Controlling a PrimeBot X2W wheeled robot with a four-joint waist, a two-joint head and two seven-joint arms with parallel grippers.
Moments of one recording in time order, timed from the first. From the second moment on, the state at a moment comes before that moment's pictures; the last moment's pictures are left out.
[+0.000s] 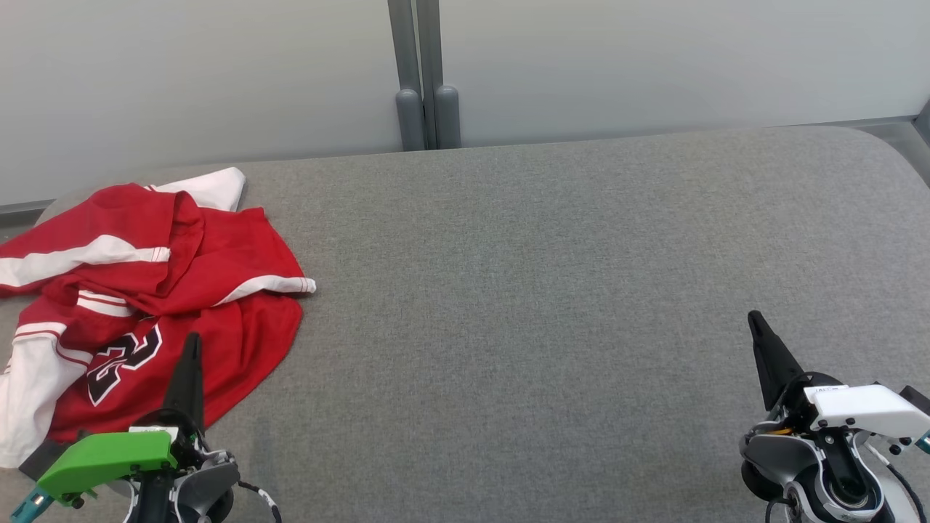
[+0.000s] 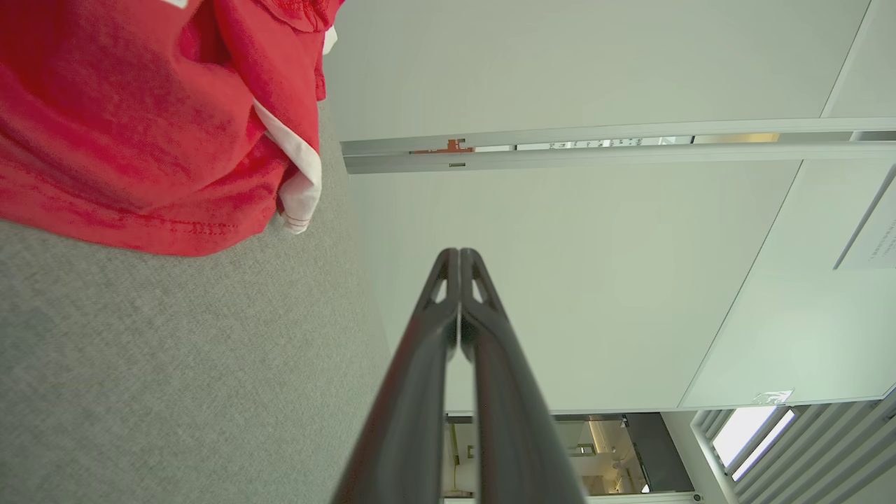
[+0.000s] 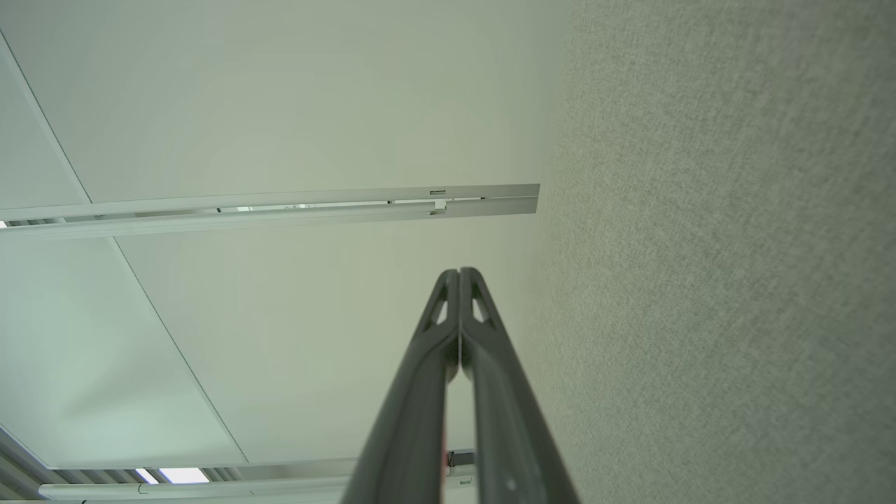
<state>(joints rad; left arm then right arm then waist) -0.10 0.05 0.11 0.24 -1.61 -0.13 0.11 -0.11 -0.05 -0.11 0.25 1.61 0.13 0.11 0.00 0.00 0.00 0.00</state>
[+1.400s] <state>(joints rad) -0.10 0.05 0.11 0.24 -1.61 -0.13 0.11 -0.11 -0.05 -0.11 0.25 1.61 0.13 0.11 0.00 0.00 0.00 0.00</state>
